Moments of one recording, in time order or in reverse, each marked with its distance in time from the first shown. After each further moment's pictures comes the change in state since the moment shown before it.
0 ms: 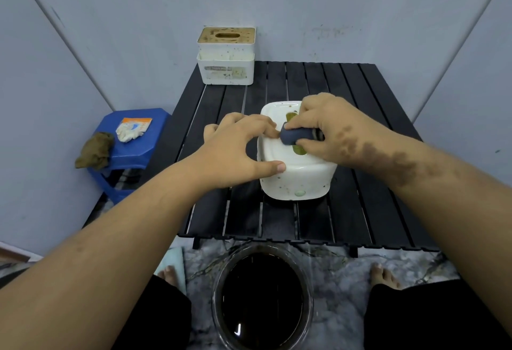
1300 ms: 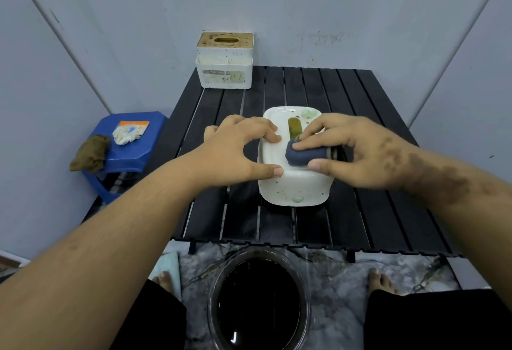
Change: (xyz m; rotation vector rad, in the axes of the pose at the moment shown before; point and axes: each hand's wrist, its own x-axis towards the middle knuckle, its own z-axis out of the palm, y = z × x) left_hand 0.002 -0.001 -0.006 -0.012 -0.050 0.015; right_hand -0.039 0.010 -0.007 0.225 0.009 -0.069
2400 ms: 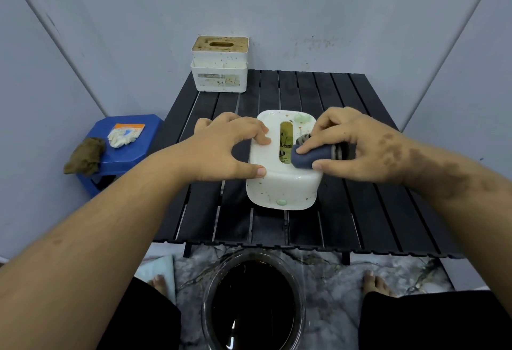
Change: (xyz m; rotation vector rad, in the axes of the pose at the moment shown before) left_hand 0.005 -0.002 -0.016 0.145 -0.103 0.055; right_hand -0.007 0.009 -0.017 -0.055 -0.087 0.101
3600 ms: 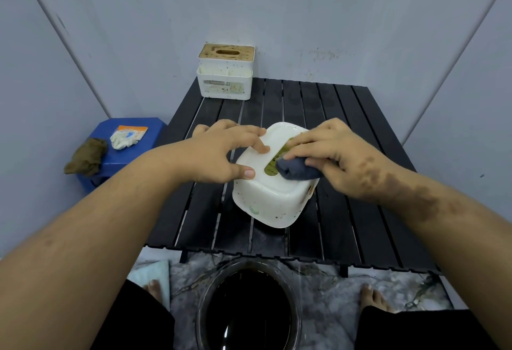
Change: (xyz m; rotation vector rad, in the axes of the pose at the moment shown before) left_hand -0.004 -0.002 -0.016 -0.005 -0.136 -0.075; right_hand 0.015 -0.005 0.023 -0.087 0.098 -0.127
